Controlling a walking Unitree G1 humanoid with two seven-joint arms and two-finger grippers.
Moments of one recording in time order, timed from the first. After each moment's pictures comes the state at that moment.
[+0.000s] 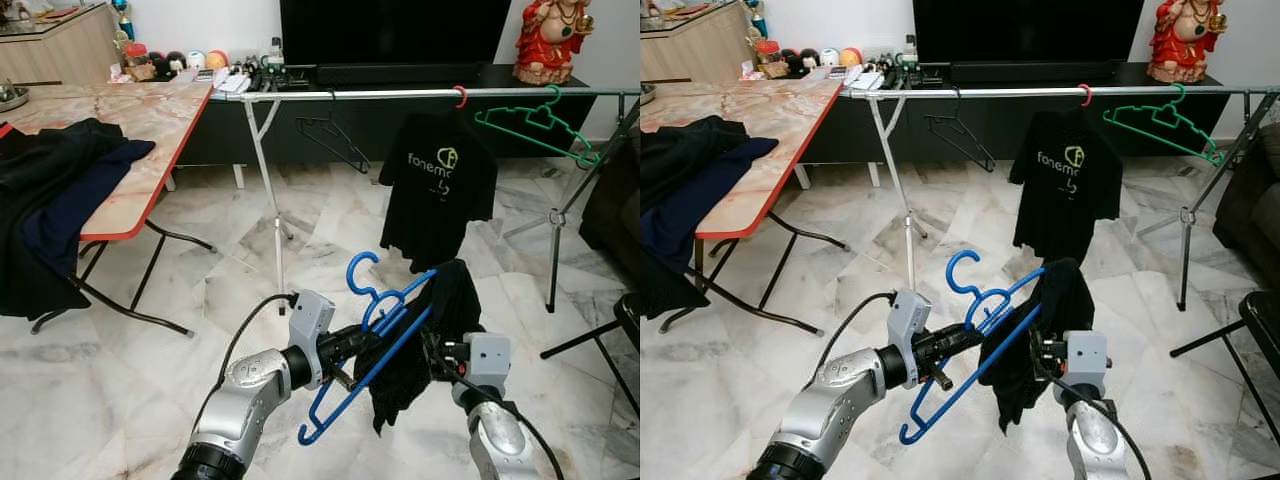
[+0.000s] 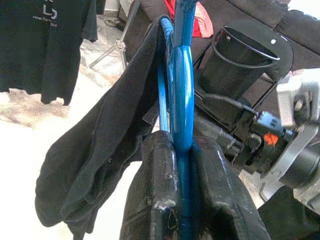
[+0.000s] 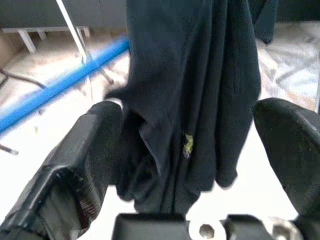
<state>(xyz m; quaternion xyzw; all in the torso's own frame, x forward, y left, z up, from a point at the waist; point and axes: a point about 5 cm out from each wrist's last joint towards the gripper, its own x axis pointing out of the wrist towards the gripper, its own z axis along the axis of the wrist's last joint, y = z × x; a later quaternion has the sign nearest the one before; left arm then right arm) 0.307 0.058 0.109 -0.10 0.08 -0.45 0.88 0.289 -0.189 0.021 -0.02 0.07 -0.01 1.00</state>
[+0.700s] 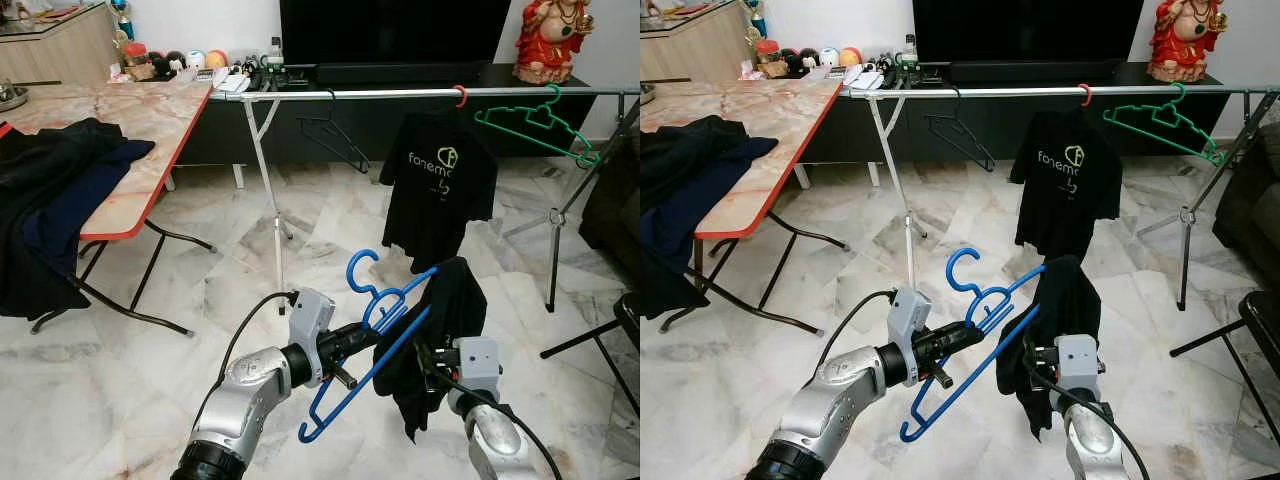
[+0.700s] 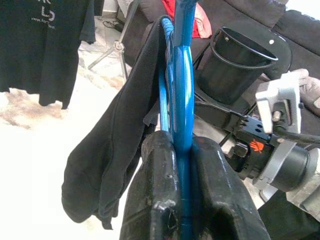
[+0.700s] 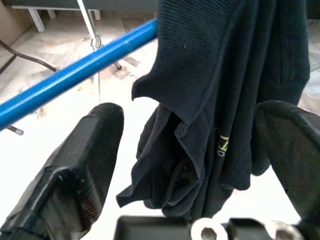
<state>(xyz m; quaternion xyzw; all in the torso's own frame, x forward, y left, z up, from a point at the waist) 0.308 0.057 0.111 -0.10 0.08 -0.46 0.88 0.302 -0.180 0.024 -0.05 0.10 0.02 0.99</state>
